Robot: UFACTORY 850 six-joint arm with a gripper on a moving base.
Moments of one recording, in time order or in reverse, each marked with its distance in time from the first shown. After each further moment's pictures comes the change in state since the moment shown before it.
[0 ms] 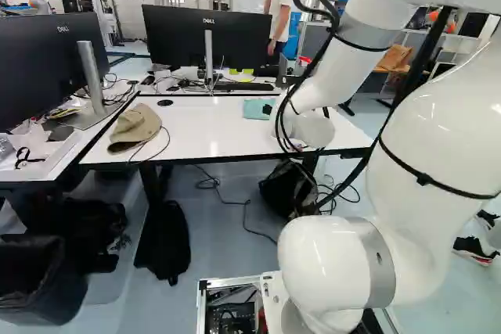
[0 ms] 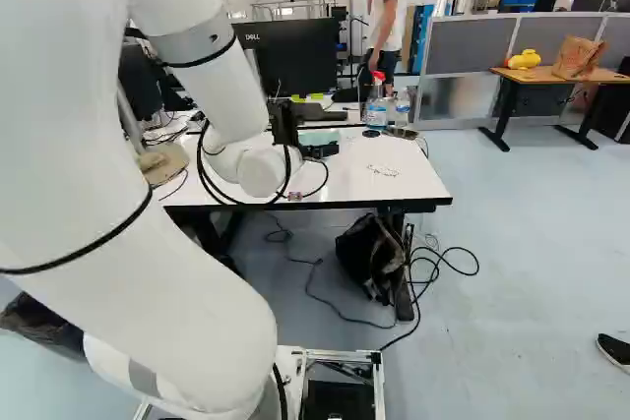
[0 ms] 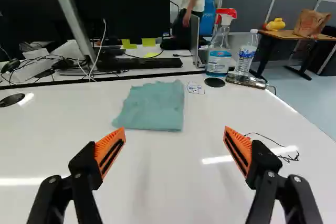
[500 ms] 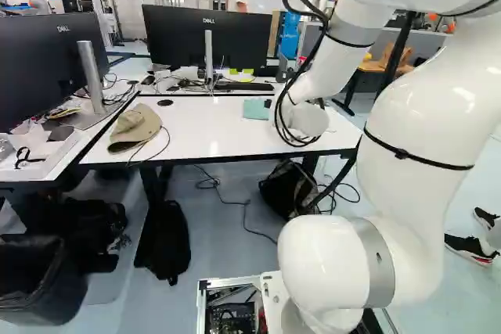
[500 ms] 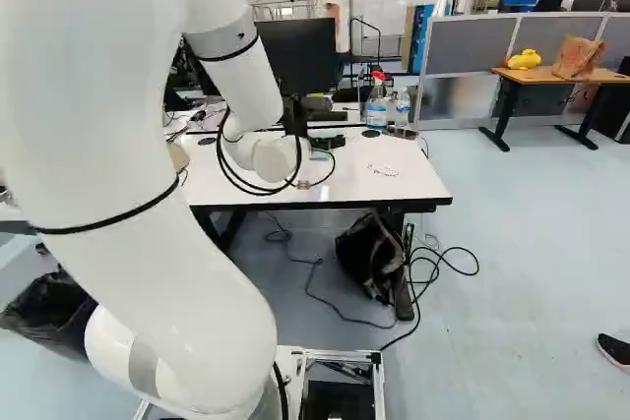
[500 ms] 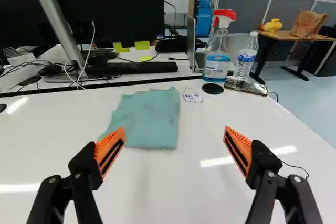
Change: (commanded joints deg) arm -0.8 -7.4 -7.8 0.0 0.0 0.0
